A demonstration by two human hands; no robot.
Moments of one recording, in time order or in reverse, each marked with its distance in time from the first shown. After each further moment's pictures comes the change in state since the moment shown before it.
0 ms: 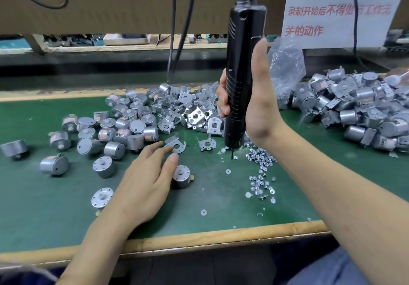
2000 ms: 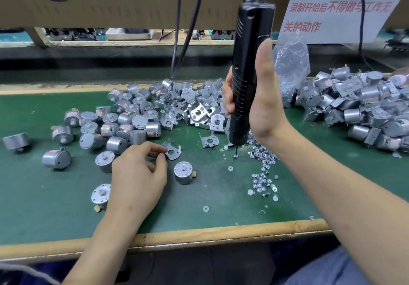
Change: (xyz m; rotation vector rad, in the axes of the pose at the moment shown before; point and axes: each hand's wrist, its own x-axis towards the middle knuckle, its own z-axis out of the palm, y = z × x) left_hand -0.003 -0.004 0.005 -0.005 0.341 -0.112; right_hand -0.001 0.006 0.000 -0.010 0.028 -0.070
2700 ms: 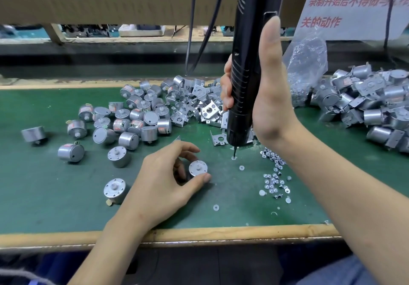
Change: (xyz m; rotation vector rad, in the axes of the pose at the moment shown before) left_hand -0.012 0.013 -0.007 -0.185 -0.224 0.261; right_hand -0.005 -0.013 0.024 0.029 -0.022 -0.006
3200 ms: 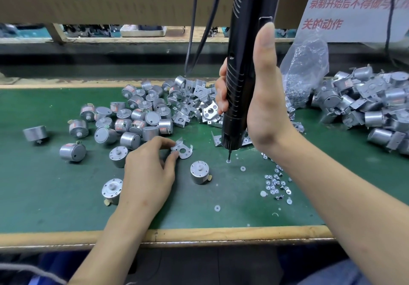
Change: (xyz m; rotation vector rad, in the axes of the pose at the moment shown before) left_hand 0.010 -0.015 -0.002 0.209 0.227 -0.245; right_hand -0.004 0.002 0.010 0.036 -0.003 0.012
